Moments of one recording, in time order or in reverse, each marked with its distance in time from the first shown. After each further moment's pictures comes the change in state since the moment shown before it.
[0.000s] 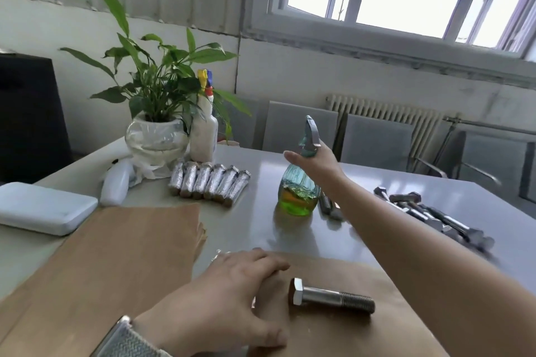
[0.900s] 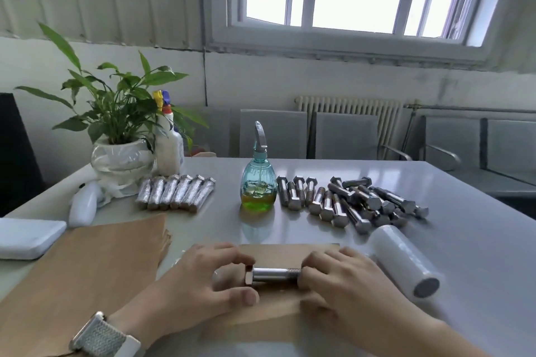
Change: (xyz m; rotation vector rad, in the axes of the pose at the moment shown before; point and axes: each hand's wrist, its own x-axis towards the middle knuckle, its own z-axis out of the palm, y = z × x) left_hand -0.009 0.031 -0.006 -0.169 0.119 0.148; right_hand -0.253 0.004 -0.114 -1.026 -0.345 -0.630
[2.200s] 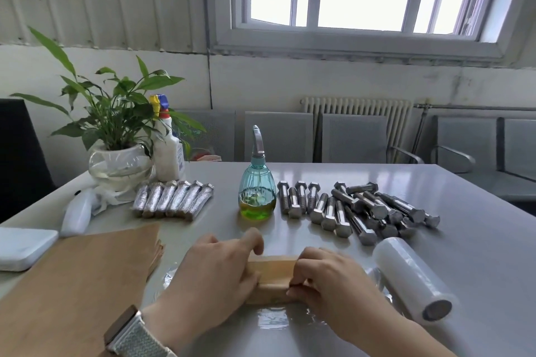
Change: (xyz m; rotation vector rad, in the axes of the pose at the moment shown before) left_hand 0.041 0.019 0.023 0.597 0.250 0.014; right_hand 0.032 0.019 0.034 0.337 0.061 0.202
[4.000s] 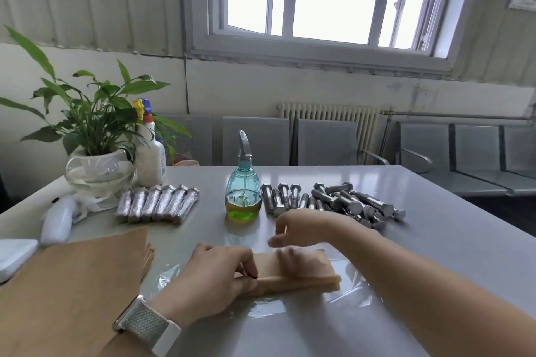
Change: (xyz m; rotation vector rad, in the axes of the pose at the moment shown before) left_hand 0.001 -0.013 0.014 -0.339 -0.276 -0.103; right_hand 0.090 0.012 -0.031 -0.135 -0.608 0.255
